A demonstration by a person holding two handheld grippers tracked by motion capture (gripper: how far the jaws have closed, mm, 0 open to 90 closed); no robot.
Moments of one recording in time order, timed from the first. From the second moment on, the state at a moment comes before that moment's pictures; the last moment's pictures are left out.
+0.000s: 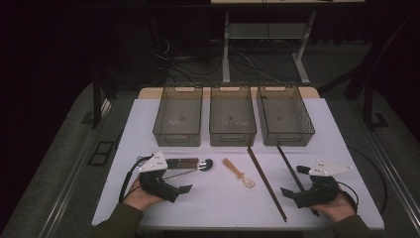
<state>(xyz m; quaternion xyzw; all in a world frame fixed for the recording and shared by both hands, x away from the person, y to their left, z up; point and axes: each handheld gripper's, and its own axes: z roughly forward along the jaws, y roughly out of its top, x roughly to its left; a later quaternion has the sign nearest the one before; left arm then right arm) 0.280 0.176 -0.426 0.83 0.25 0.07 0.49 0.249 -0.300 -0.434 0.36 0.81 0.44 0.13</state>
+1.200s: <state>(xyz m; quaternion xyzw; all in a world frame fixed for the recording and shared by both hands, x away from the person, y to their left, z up) 0.280 0.176 -0.426 0.83 0.26 0.07 0.50 0.294 -0.309 -0.427 0.42 0.80 0.40 0.14</state>
